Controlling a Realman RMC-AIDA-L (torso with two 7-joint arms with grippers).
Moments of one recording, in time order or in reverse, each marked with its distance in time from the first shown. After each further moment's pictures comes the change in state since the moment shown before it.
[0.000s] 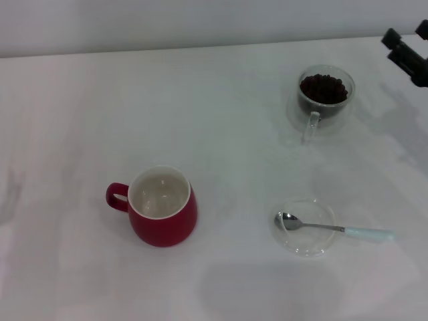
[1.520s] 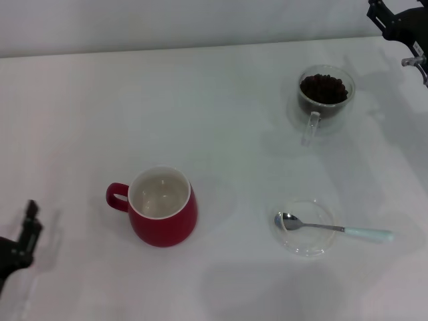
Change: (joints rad) left arm 0.139 -0.004 0.010 0.053 0.308 -0.002 0.108; right arm 0.244 0.088 0.018 0.099 0.367 0.300 -0.461
